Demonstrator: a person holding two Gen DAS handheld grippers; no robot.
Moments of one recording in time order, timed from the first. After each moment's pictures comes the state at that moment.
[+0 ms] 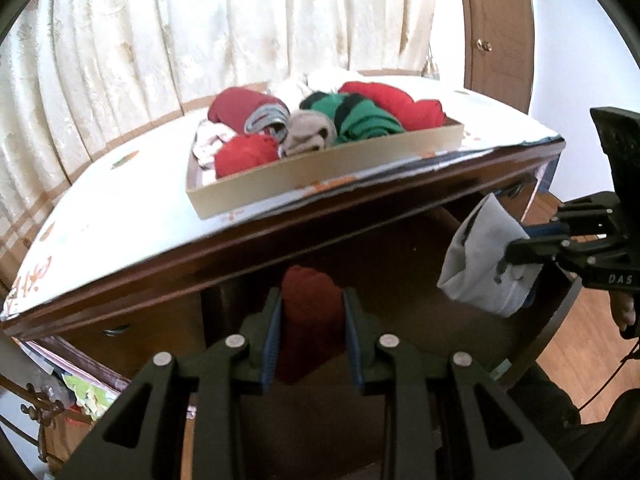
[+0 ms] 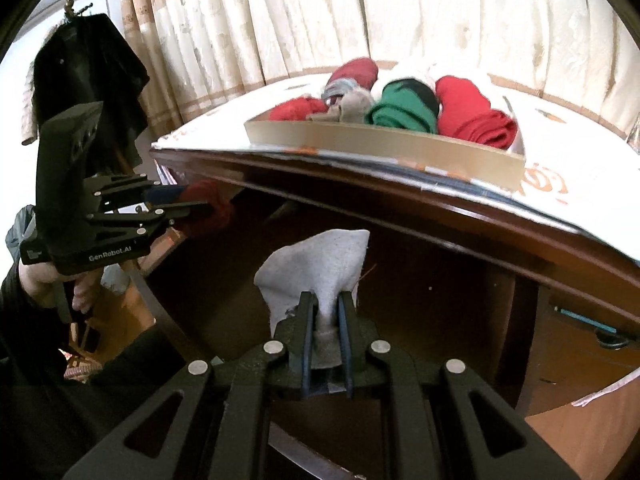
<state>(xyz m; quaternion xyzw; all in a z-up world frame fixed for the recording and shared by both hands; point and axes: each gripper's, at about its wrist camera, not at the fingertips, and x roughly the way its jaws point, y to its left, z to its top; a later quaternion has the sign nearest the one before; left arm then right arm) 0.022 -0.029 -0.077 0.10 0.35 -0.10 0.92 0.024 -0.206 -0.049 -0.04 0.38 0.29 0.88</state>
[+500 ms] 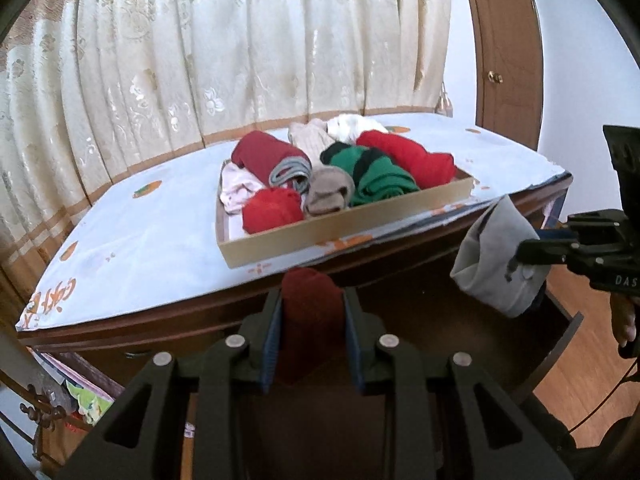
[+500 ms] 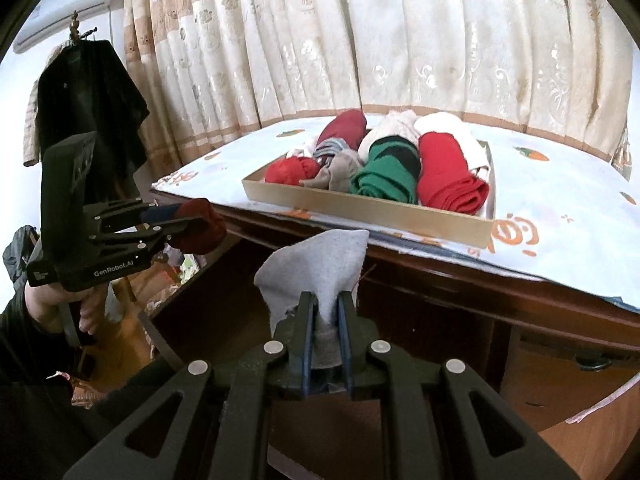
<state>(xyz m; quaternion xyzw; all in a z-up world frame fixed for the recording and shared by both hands) 0.023 -0.024 -0.044 0.08 0.30 -0.08 0.95 0.026 -0.204 -0.016 -0.02 0.32 0.28 0.90</state>
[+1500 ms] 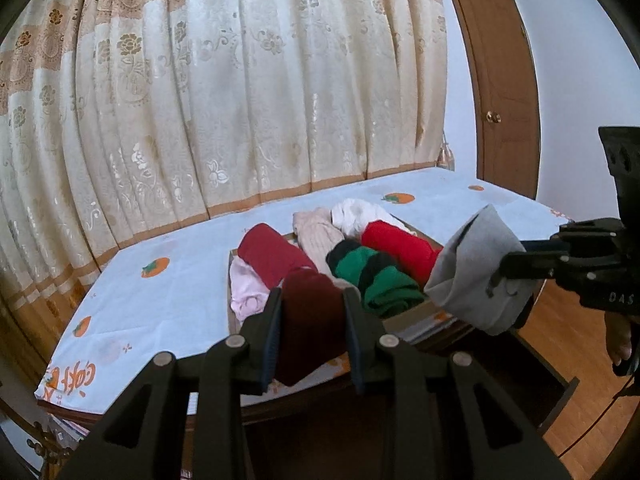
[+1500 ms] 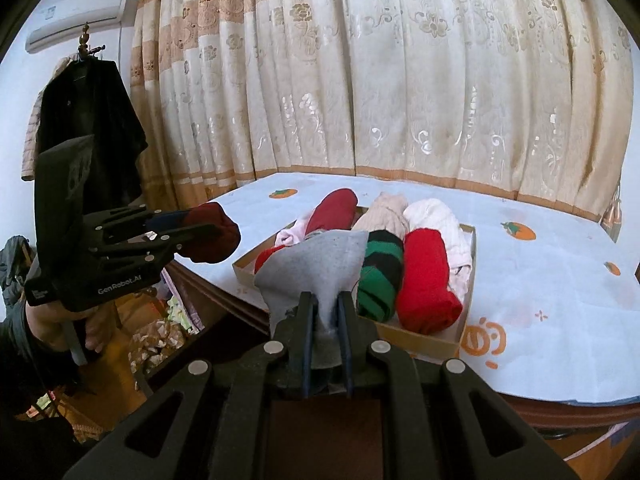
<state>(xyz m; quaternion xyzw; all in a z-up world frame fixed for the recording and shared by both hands) 0.062 -0.038 0.032 0.09 0.22 -0.08 0.97 0.059 -0.190 0.050 -0.03 0.25 0.27 0.93</state>
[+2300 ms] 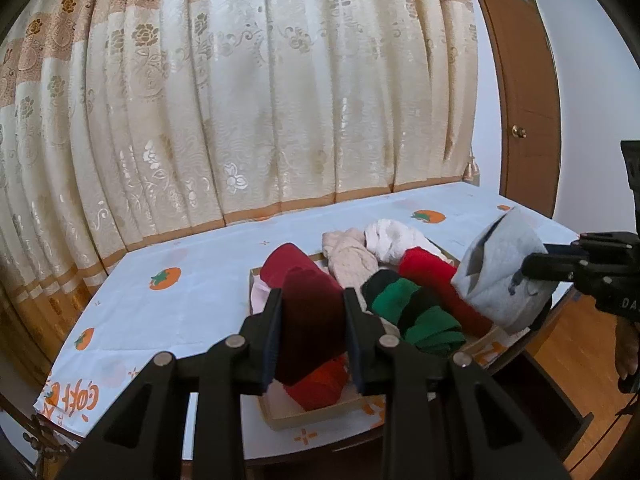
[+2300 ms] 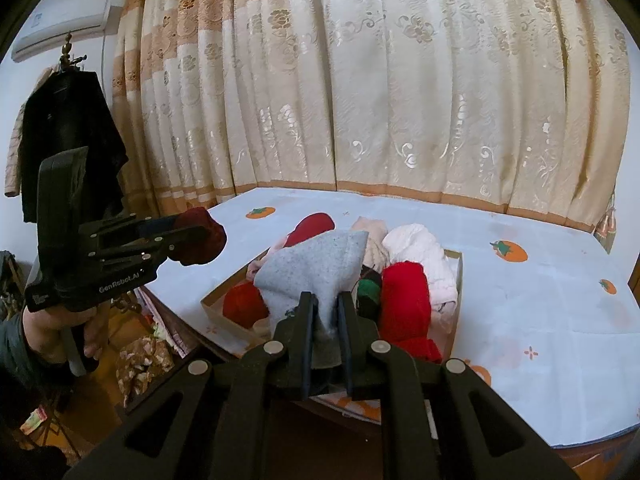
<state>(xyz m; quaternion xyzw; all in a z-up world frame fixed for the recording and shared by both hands) 0.114 -0.019 0.045 0.08 0.22 -0.05 0.97 0.109 -0.189 0.068 -0.02 0.24 0.25 0.94</state>
